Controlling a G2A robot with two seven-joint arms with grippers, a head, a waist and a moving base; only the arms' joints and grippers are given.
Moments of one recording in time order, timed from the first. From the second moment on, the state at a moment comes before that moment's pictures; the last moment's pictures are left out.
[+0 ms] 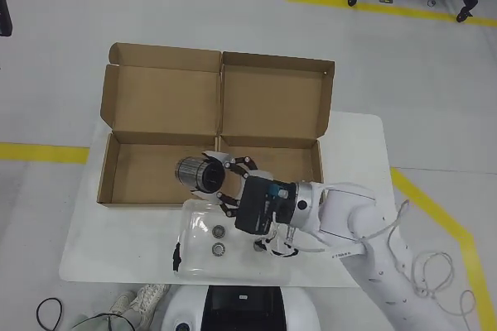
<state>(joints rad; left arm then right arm) 0.11 -0.38 -0.87 -1.29 2.37 -0.77 0.65 -1.12 -1.28 0.95 -2.02 -1.22 -0.66 0.24</state>
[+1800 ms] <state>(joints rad) 0.11 -0.38 -0.87 -1.29 2.37 -0.77 0.65 -0.82 -1.41 0.72 -1.31 -1.12 -0.29 0.70</state>
